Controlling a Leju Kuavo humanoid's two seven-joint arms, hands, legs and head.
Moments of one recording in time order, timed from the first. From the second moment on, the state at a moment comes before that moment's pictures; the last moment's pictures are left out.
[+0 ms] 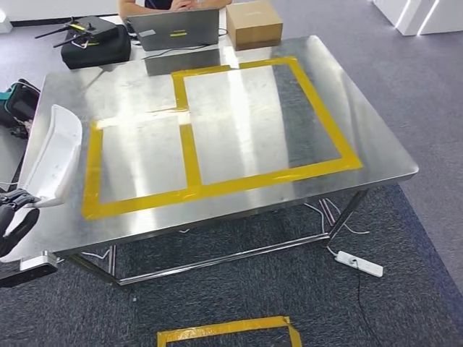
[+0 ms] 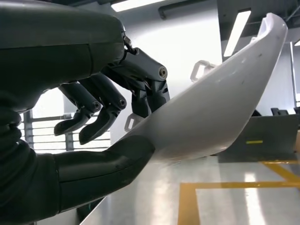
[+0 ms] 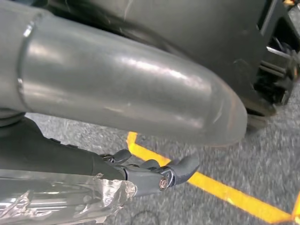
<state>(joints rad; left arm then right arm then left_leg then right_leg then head) -0.04 0.61 -0.03 -1.50 -0.80 0.25 -0.41 -0.07 0.26 -0.98 -0.18 1.32 -0.14 -0.12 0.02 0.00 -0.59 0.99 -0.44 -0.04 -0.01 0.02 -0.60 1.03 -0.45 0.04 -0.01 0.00</state>
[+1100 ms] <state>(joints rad) -0.28 0.44 -0.31 -1.37 -0.95 0.25 -0.41 -0.07 0.14 -0.92 -0.19 1.41 -0.22 -0.09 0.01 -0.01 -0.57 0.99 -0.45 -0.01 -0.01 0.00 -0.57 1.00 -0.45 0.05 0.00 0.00</state>
